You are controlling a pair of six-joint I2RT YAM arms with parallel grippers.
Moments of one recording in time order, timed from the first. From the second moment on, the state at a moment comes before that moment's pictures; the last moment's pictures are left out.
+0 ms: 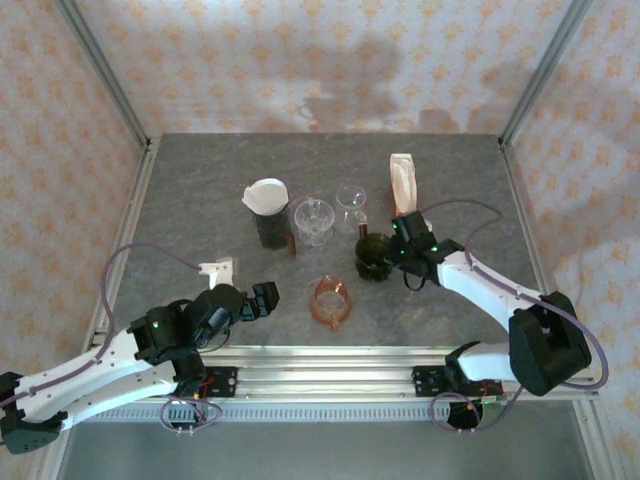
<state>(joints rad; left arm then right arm) -0.99 0.56 0.56 -0.72 -0.45 -0.99 0.46 1.29 0.75 -0.44 0.09 0.81</state>
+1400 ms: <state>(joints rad) -0.99 0.52 0.52 -0.72 -0.47 -0.99 0.92 1.17 1.01 -0.77 0.03 0.72</state>
